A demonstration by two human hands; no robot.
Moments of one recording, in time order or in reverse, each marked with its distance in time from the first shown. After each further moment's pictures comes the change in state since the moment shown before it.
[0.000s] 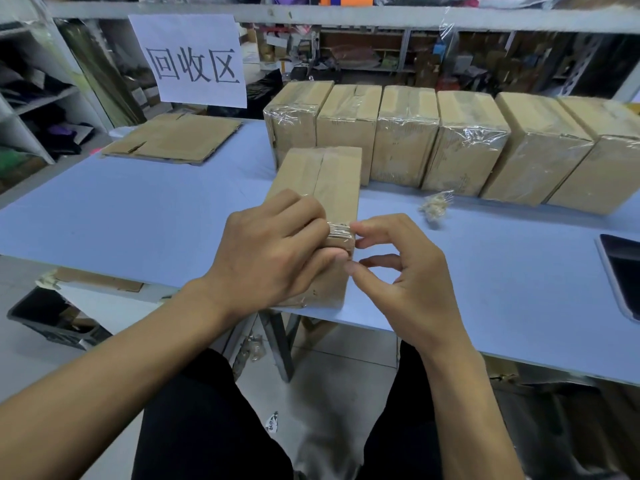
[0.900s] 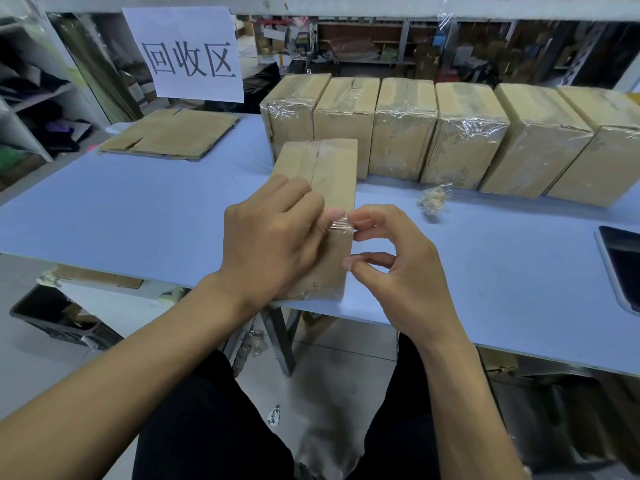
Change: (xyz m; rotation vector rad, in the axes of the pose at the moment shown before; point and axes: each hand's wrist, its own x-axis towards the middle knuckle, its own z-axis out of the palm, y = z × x) left_hand 0.010 0.012 0.008 0.040 0.083 -0.257; right_hand 0.001 -0.004 0.000 0.134 -0.058 0.141
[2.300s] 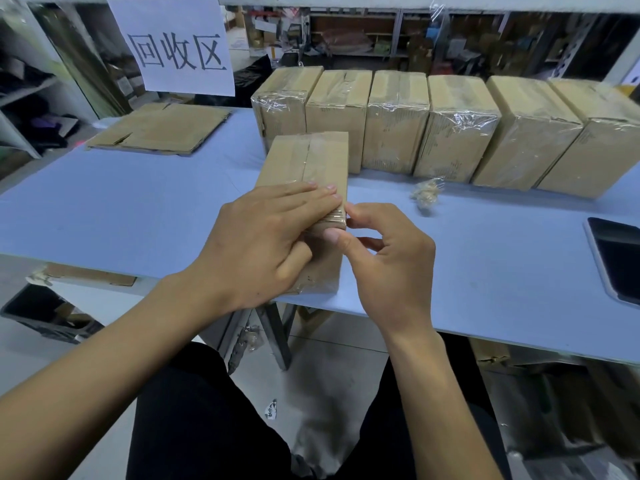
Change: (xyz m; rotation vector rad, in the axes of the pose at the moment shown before) left_hand 0.002 -0.010 -0.021 -0.275 -0.476 0.008; right_hand 0.004 0.006 0.023 -0.167 0.344 -0.092
